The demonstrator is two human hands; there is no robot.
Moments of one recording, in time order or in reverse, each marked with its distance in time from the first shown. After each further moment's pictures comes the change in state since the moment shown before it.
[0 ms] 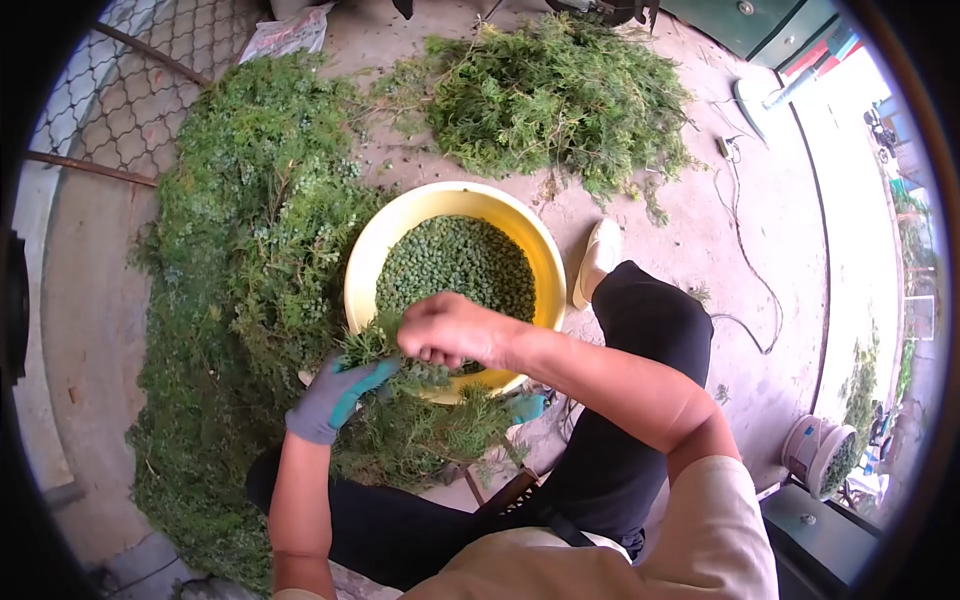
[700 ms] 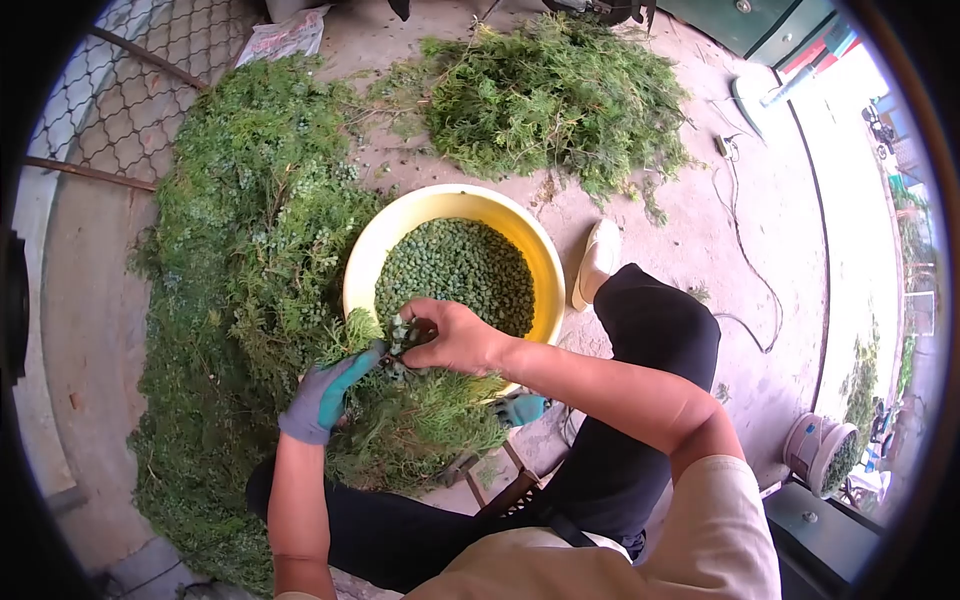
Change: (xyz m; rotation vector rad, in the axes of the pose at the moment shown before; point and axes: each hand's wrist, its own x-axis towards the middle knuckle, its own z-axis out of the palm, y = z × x) left_hand -0.009 0.015 -0.008 0.604 0.063 0.234; right_hand 0.025 0.044 -0.004 -0.184 0.078 -0.246
